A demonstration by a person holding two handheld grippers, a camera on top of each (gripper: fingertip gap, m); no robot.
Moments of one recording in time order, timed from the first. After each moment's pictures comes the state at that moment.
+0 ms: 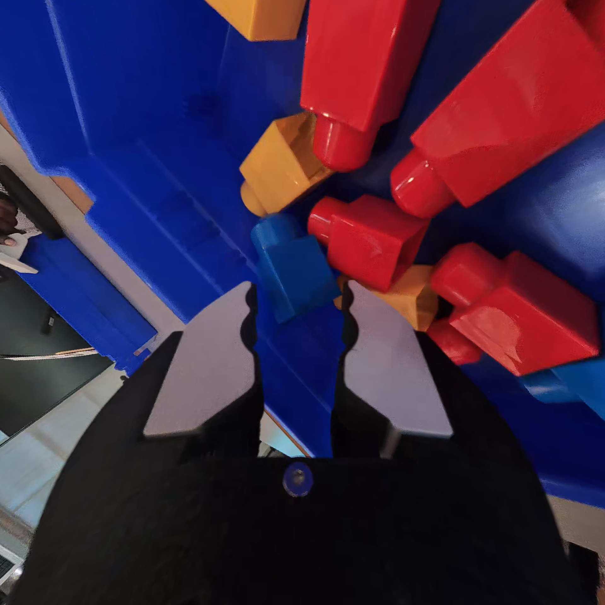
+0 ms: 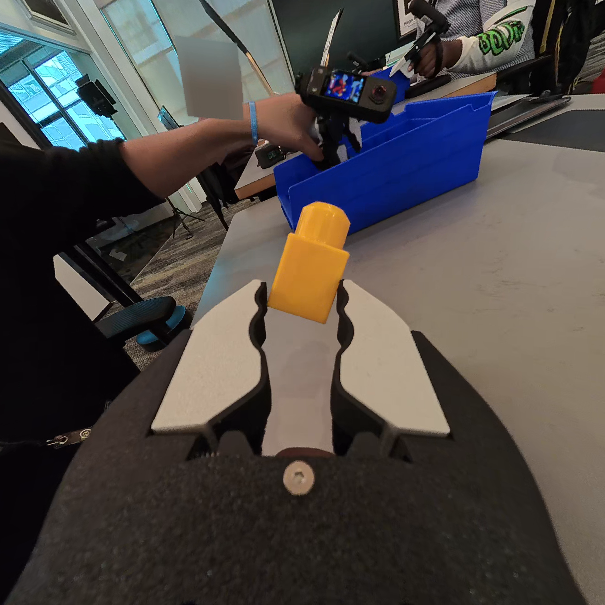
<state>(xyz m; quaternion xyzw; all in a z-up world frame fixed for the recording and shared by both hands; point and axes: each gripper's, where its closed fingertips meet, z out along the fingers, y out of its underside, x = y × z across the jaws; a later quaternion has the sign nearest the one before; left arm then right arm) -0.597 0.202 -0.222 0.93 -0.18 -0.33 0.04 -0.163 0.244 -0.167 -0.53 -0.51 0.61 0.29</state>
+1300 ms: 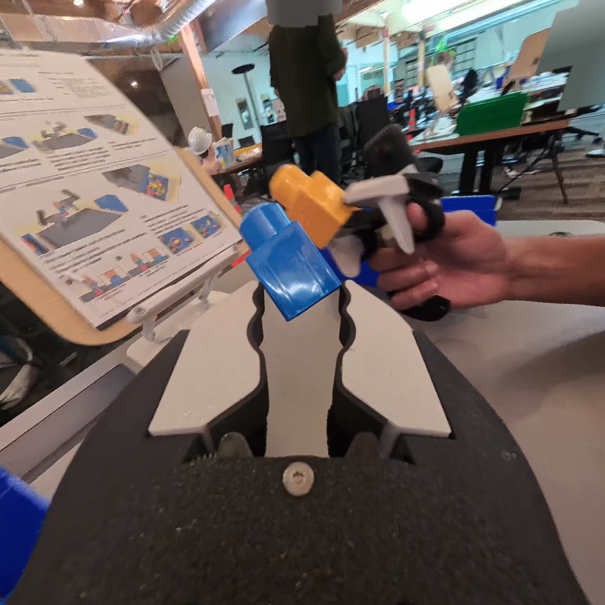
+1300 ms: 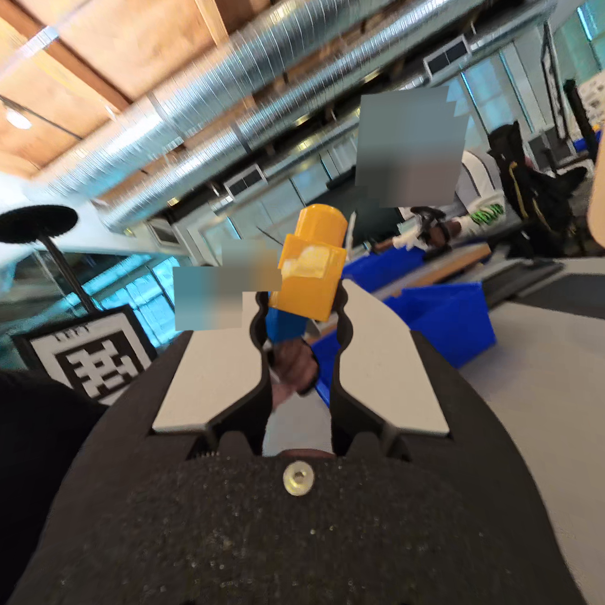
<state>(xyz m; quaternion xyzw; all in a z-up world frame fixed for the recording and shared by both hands) -0.241 0.261 -0.058 0.66 -0.28 0.12 -0.69 -0.198 0.301 -0.034 -0.45 -0.32 0.77 0.33</state>
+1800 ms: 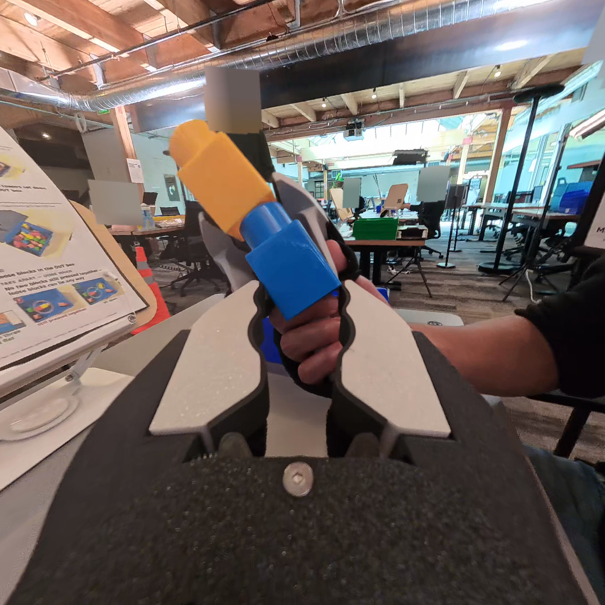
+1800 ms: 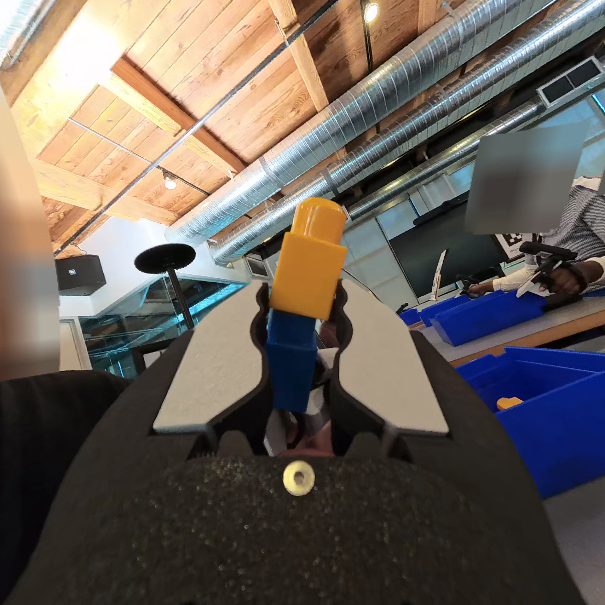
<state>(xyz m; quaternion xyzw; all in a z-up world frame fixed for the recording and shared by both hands) -0.175 0.258 -0.027 0.57 -0.27 0.30 -0.72 -0.199 0.281 0.022 -0.32 -0.29 0.86 0.27</state>
